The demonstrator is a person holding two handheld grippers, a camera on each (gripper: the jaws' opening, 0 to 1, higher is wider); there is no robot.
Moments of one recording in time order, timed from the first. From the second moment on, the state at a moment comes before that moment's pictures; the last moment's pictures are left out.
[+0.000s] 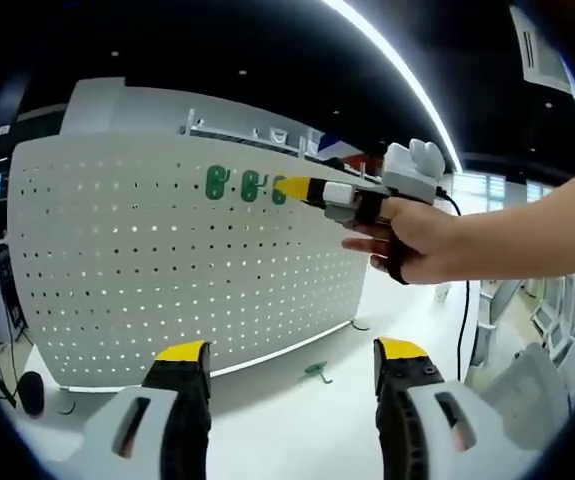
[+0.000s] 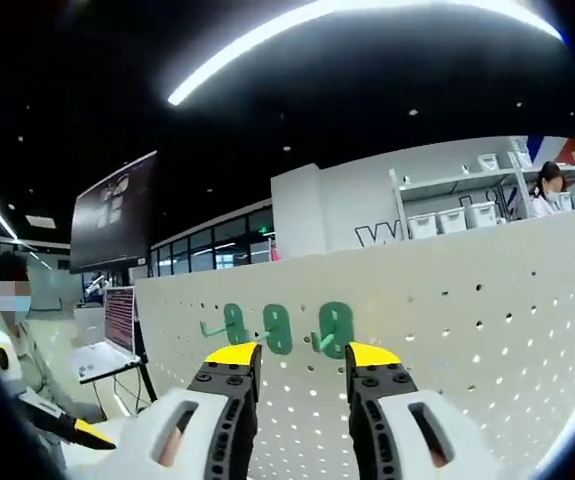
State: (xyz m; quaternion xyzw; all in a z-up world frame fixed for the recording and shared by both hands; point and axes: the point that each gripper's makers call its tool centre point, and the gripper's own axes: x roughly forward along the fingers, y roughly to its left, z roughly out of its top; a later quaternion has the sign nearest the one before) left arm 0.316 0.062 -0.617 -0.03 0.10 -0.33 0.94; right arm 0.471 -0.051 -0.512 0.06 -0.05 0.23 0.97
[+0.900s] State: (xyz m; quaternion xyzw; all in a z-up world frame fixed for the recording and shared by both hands) left arm 0.319 0.071 -0.623 -0.02 0.10 -0.33 0.94; right arm 0.426 -0.065 -0.542 0.06 -0.03 0.30 0.95
